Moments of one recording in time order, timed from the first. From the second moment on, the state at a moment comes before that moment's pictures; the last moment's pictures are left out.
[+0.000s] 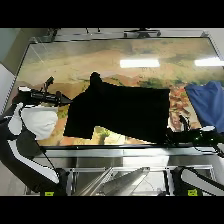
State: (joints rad) left arm 0.35 -1.92 1.44 0.60 -1.56 -0.91; right arm -0.44 -1.26 0.34 -0.71 1.15 0.99
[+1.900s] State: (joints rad) left arm 0.13 -1.69 1.54 0.49 -1.24 -0.92; right arm -0.48 -1.27 0.84 -0.34 1.00 0.75
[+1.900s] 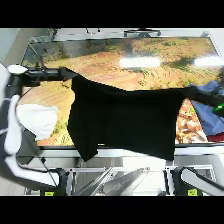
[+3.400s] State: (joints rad) left arm 0.06 -2.11 2.02 1.04 -1.34 -1.19; right arm -0.45 -1.93 1.47 -0.64 1.31 0.92
